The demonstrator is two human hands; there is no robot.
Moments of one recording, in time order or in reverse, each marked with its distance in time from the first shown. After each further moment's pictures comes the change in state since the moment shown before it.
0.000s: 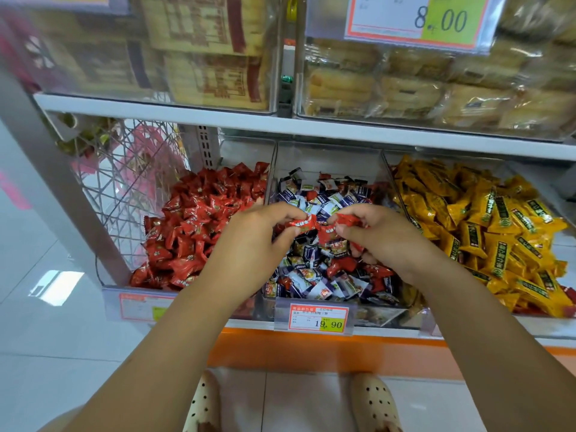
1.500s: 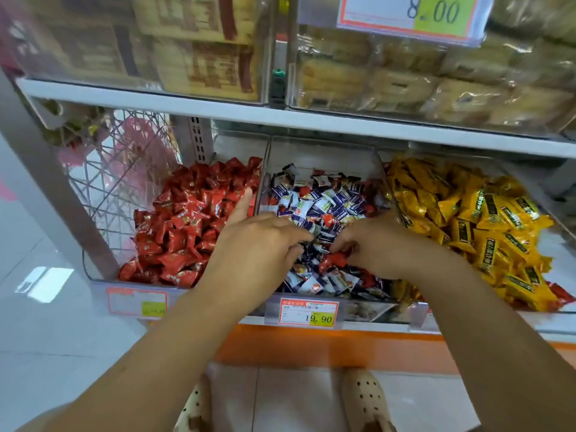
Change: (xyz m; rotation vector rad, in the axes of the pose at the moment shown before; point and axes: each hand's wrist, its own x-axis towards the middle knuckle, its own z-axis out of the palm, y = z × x) left_hand -0.011 -0.004 0.018 0.376 -0.012 0.261; right_hand -0.002 -0.004 -0.008 -0.819 -0.282 -0.019
